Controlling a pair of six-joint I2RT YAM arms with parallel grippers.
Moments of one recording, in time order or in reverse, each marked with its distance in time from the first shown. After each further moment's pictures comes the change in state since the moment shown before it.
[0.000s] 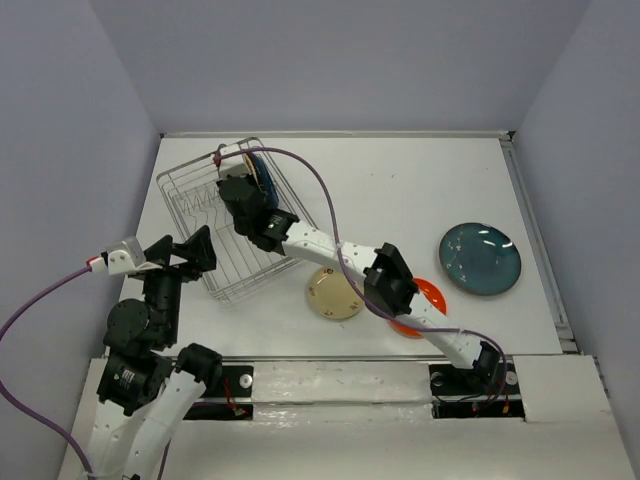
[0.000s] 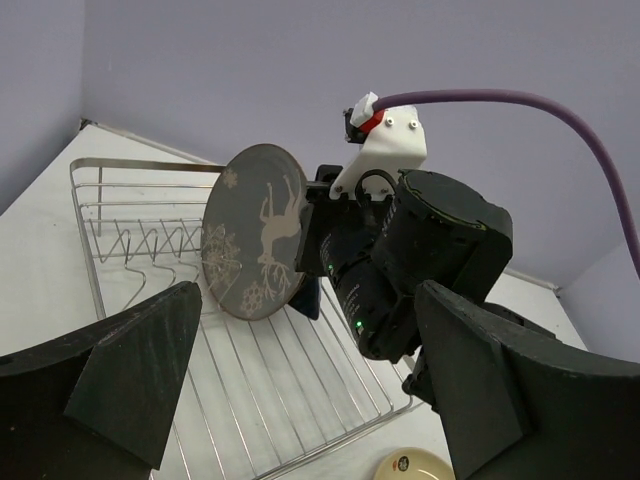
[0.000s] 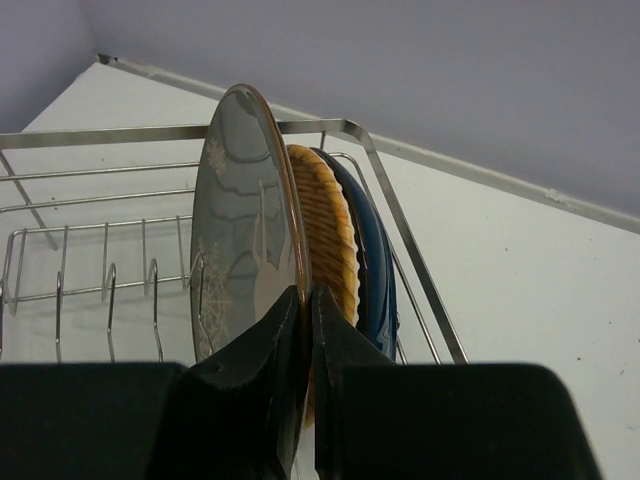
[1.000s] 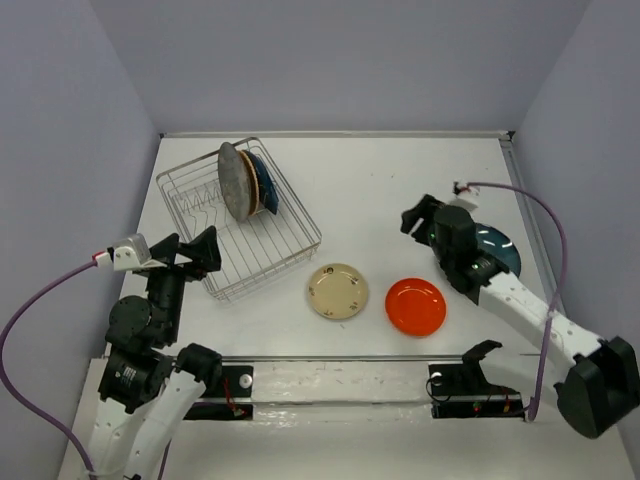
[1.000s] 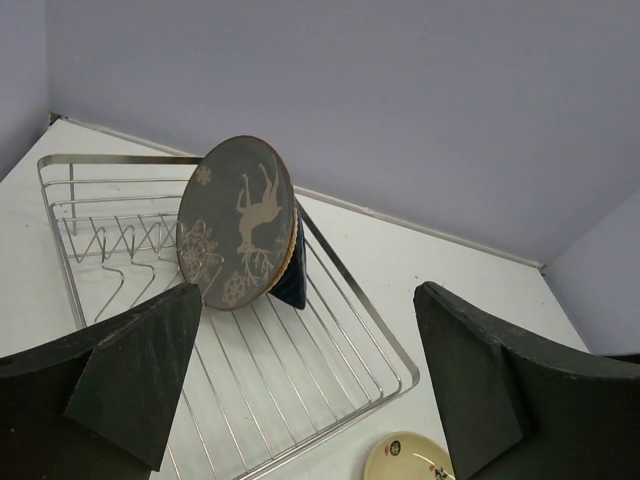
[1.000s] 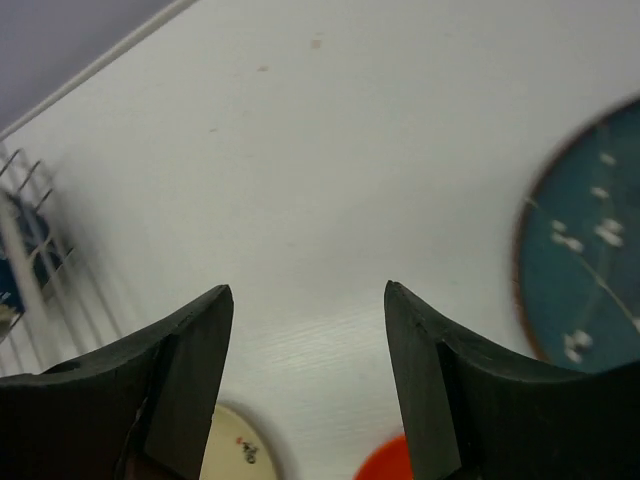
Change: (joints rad) left arm 0.013 0.016 0.000 0.000 0.070 -0.004; right arm -0.504 -1.479 -1.741 0.008 -0.491 0.700
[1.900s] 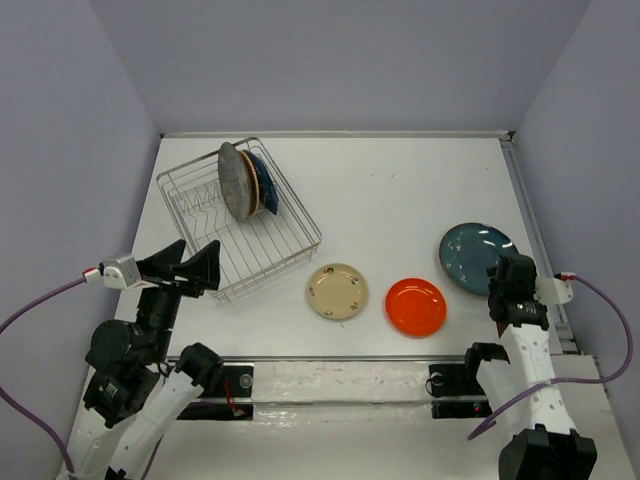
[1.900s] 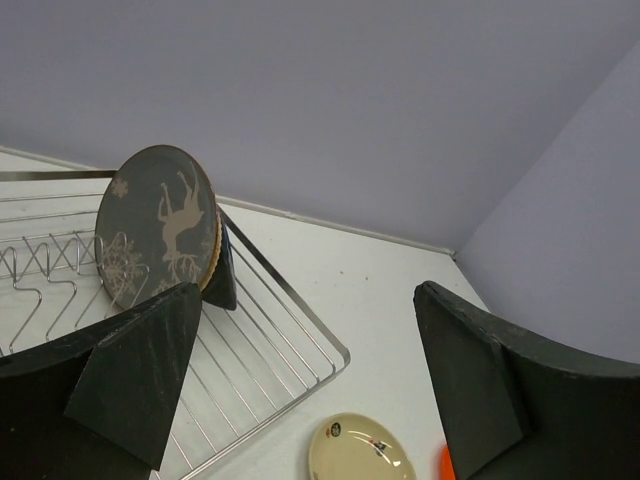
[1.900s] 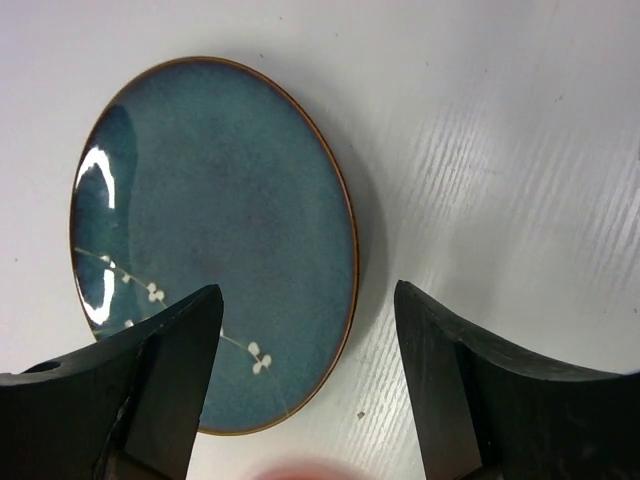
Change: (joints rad) left arm -0.193 -0.122 0.000 -0.007 -0.017 0.000; right arm -0.715 -0.485 -0.368 -0.568 0.190 0.504
